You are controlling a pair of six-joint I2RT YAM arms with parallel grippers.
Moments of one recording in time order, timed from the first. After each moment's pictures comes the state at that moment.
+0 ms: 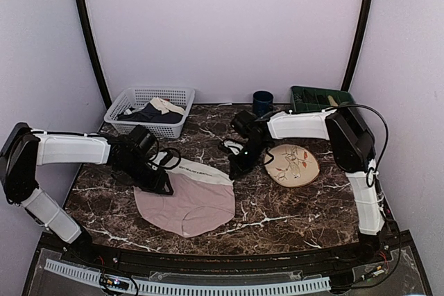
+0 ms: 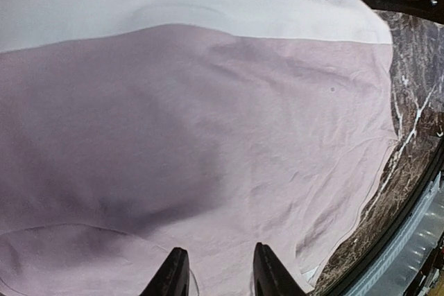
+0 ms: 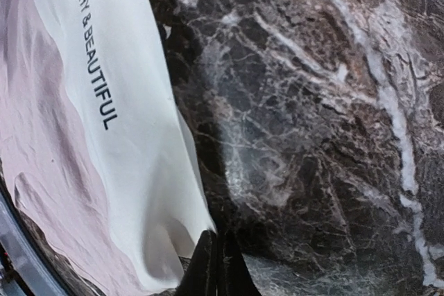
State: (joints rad) left arm -0.56 1.50 0.84 -0.53 0.35 -0.30; right arm 0.76 2.23 1.68 -0.74 -0.39 0.10
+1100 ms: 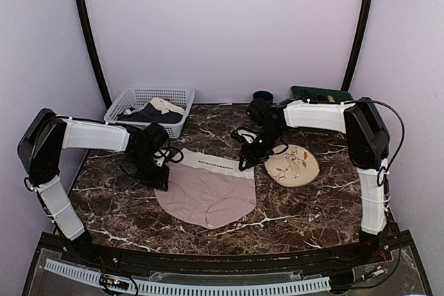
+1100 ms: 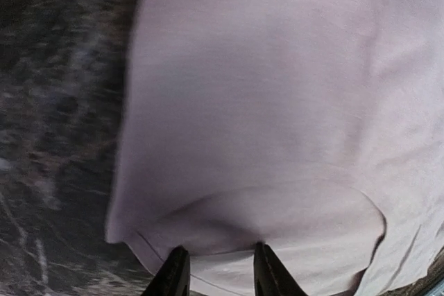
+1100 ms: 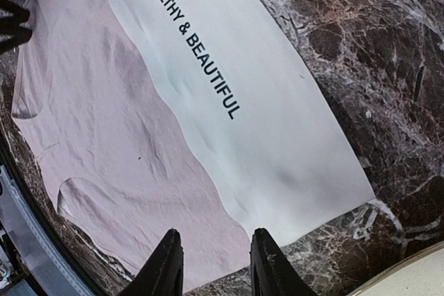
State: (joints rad) left arm -0.56 1.73 1.03 -0.70 0.09 -0.30; right arm 0.67 2.12 1.66 -0.84 -0.41 0.05
